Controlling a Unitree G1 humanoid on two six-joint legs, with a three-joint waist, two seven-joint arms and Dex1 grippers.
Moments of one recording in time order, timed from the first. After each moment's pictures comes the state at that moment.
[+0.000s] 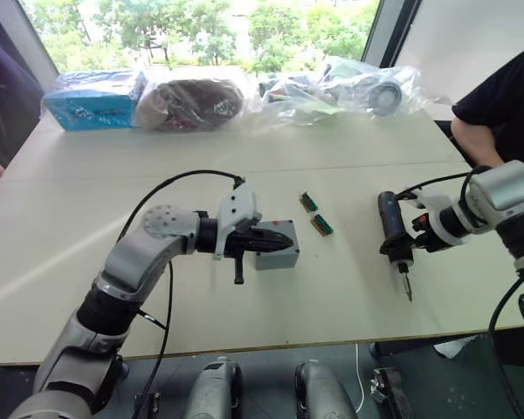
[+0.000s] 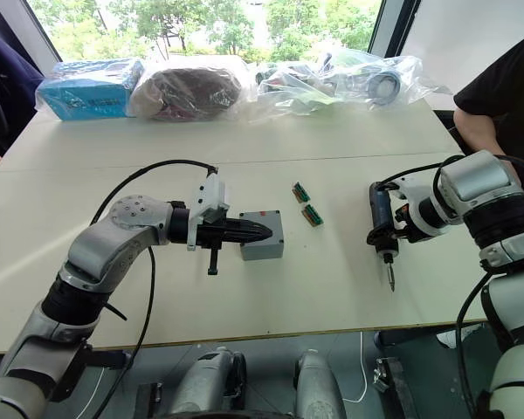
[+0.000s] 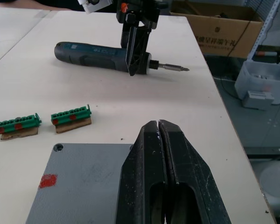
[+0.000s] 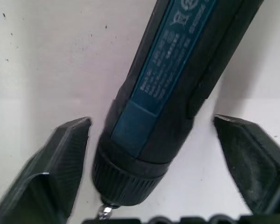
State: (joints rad) left arm -0.59 0.52 -0.26 -0.26 -0.43 0.62 -1.04; right arm -1.04 -0.99 0.60 0.49 0.45 1.43 0.89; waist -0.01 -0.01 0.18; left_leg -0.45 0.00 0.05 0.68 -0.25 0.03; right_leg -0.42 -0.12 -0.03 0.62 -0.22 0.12
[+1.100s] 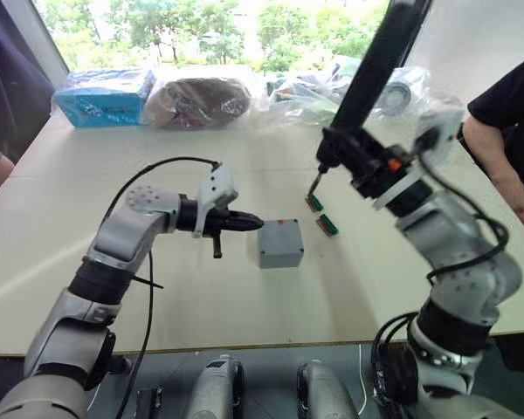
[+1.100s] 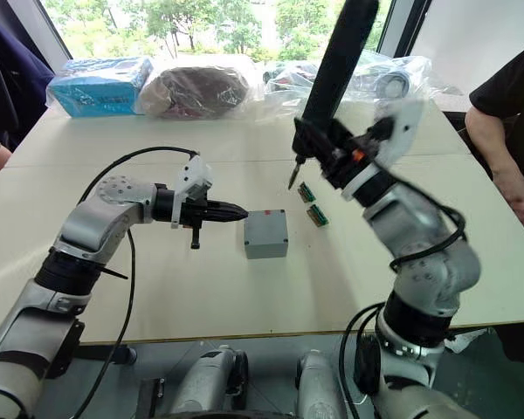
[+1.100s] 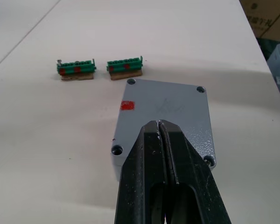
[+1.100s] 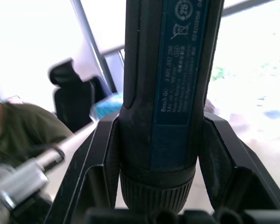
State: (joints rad) left arm -0.71 0.56 -0.26 0.06 -0.33 0.51 -1.16; right arm -0.49 -0.17 -0.27 -0.56 0.60 0.85 0.32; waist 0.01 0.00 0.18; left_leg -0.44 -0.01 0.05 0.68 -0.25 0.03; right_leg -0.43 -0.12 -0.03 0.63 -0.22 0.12
